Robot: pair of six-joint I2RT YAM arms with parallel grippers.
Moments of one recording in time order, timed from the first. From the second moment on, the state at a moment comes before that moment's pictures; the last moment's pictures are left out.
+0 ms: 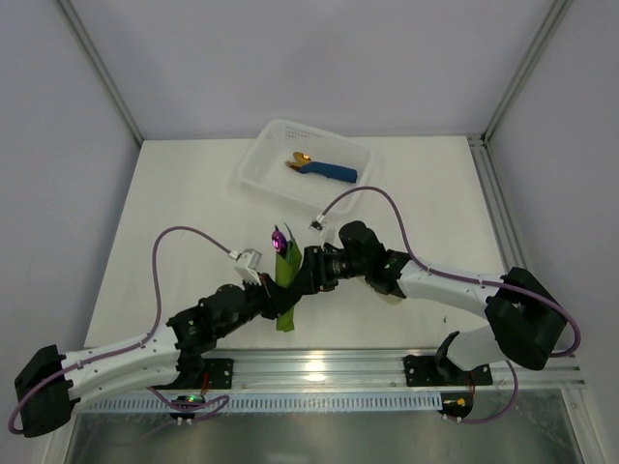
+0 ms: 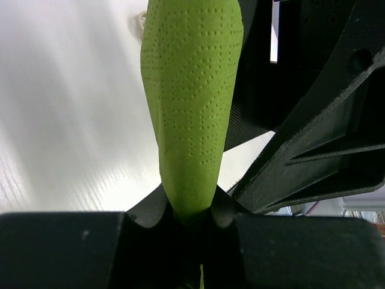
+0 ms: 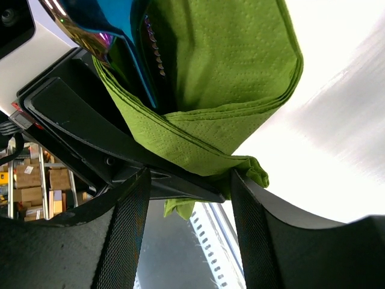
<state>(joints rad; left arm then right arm) -1.03 0.72 0.25 0.18 -0.19 -0.86 0.85 1.40 0.74 0.17 -0.59 0.79</state>
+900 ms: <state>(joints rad) -1.02 0.68 0.24 0.18 -0.20 -0.88 0.85 1.41 0.74 0.28 -0.58 0.81</state>
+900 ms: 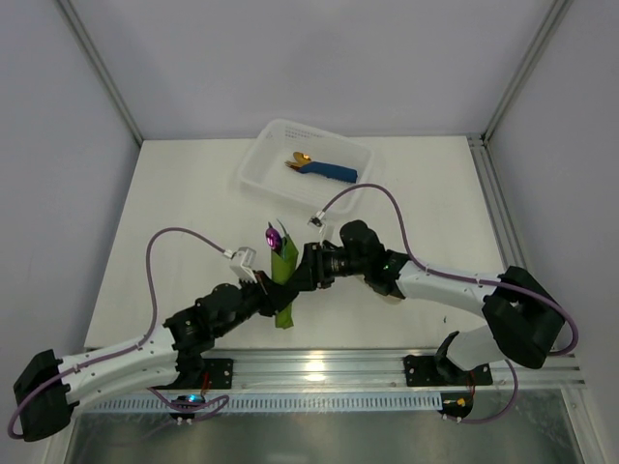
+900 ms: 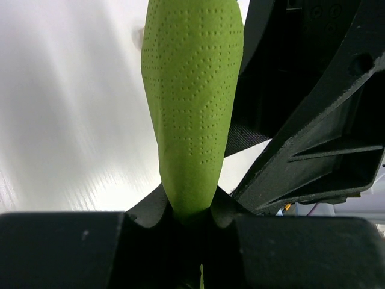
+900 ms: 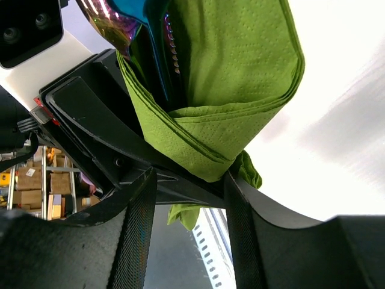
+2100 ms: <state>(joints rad) -1.04 0.54 0.34 -0.01 -0.15 -0.87 0.83 1.25 0.76 0.21 -0.51 0.60</state>
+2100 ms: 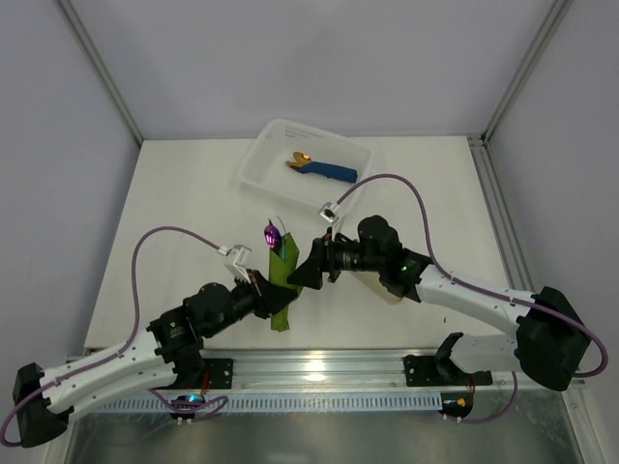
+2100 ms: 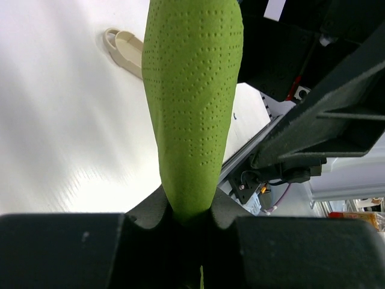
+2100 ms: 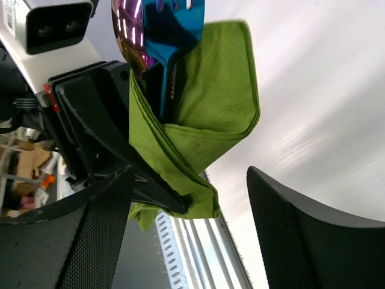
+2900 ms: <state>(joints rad) -1.04 0.59 0.34 0.01 -0.13 -0.90 0.83 1.36 0.78 0.43 -0.56 0.73</state>
